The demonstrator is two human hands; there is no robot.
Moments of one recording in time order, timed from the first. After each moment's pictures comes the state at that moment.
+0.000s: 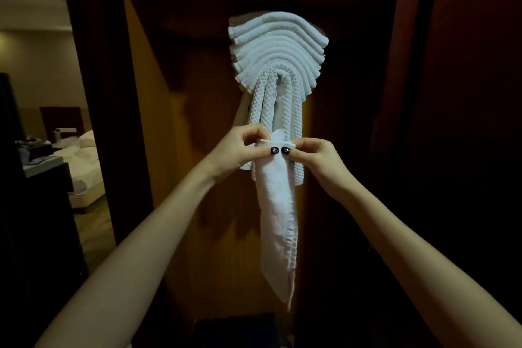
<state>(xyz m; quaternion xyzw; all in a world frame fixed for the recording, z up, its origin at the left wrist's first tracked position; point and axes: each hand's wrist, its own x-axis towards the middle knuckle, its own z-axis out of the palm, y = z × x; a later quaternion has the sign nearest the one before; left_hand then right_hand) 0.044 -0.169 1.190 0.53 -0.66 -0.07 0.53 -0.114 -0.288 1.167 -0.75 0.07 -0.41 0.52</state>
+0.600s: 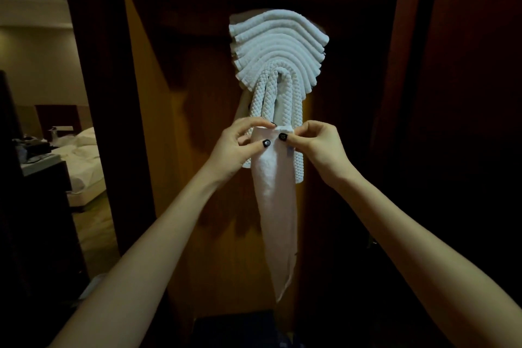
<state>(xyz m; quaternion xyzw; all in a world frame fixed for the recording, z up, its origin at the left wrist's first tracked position) 0.041 -0.162 1.178 0.46 -0.63 -0.08 0.63 -0.106 -0.274 1.184 -0.73 0.12 -0.49 0.46</state>
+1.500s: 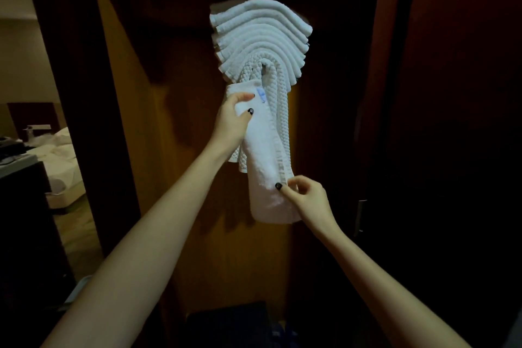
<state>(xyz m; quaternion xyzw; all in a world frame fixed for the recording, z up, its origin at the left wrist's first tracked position) 0.055 -0.231 1.194 0.55 -0.52 0.04 0.65 -0.121 -0.279 1.073 -0.76 0.28 -0.45 0.36</state>
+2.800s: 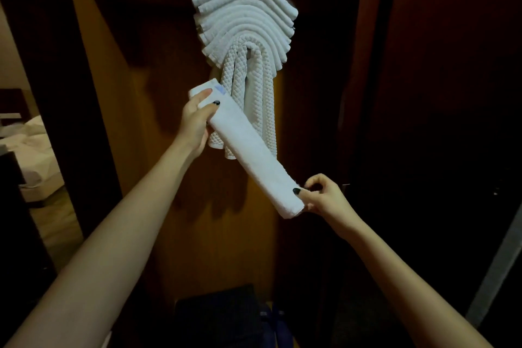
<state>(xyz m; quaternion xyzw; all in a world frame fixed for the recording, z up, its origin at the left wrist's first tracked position) 0.089 -0.227 1.167 0.44 -0.39 -0.19 0.79 -0.181 -0.290 1.056 -0.69 0.26 -0.41 0.54</state>
